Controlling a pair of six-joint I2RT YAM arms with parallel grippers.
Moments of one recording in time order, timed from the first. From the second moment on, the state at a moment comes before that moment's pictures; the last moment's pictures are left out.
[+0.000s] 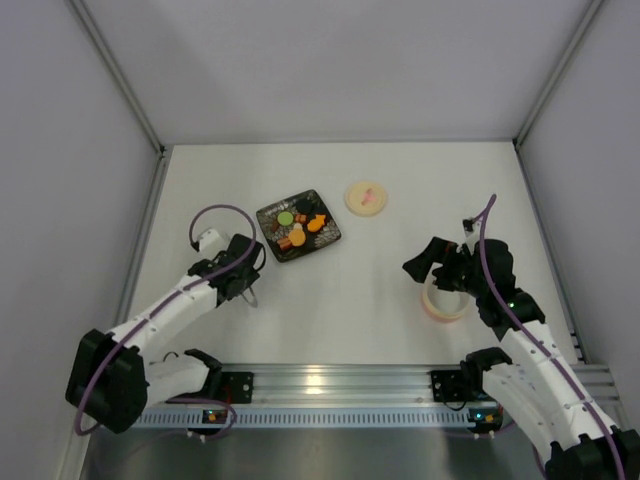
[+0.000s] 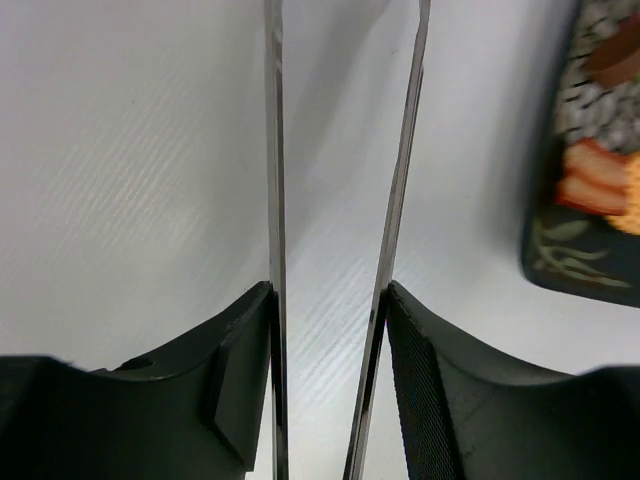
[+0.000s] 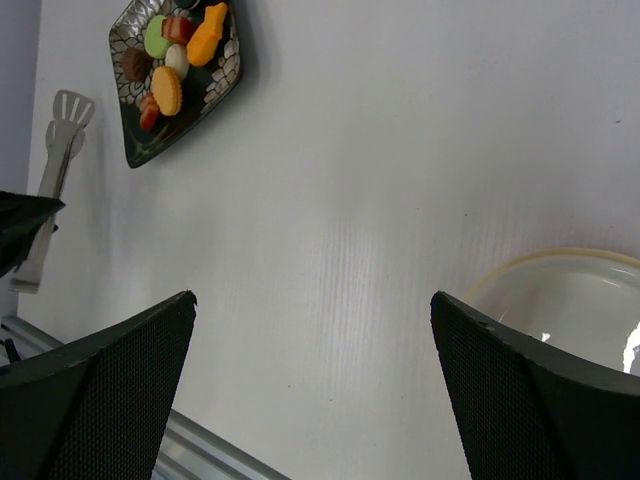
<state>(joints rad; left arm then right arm) -0.47 1.17 0.66 -0.61 -0.53 -1.10 0.23 0.67 0.52 -0.37 -0.26 0.56</state>
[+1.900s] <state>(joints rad) -0.48 1.10 1.00 -0.77 -0.07 -0.44 0.23 0.65 0.52 -0.37 -0.29 0.58</state>
